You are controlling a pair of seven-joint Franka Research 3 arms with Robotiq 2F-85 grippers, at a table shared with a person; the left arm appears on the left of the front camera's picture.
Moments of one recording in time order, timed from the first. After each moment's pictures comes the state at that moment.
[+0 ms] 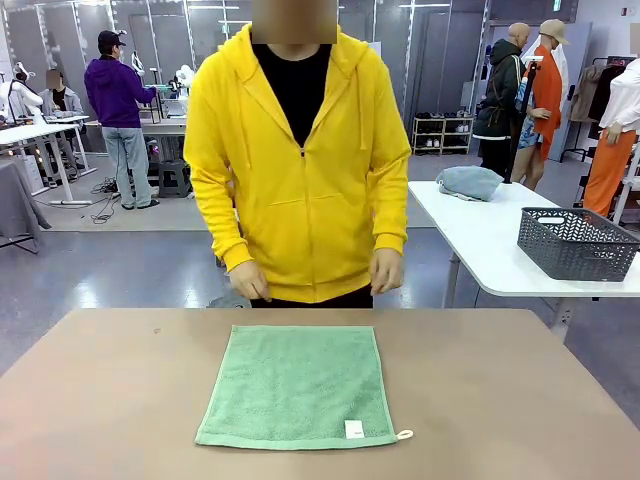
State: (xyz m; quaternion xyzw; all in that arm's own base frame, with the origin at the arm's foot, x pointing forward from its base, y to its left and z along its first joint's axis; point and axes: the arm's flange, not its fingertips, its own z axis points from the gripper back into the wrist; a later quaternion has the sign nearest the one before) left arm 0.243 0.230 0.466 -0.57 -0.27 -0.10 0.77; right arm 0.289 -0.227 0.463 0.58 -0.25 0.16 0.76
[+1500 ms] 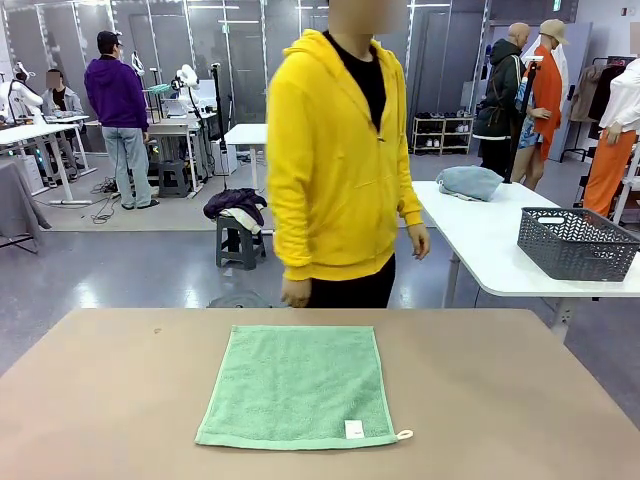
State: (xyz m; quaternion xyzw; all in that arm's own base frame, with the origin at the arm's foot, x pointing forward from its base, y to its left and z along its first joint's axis) left arm 0.241 0.215 0.499 -0.52 -0.29 -0.16 0.79; right arm 0.284 -0.213 0.493 0.53 -0.25 0.24 0.77
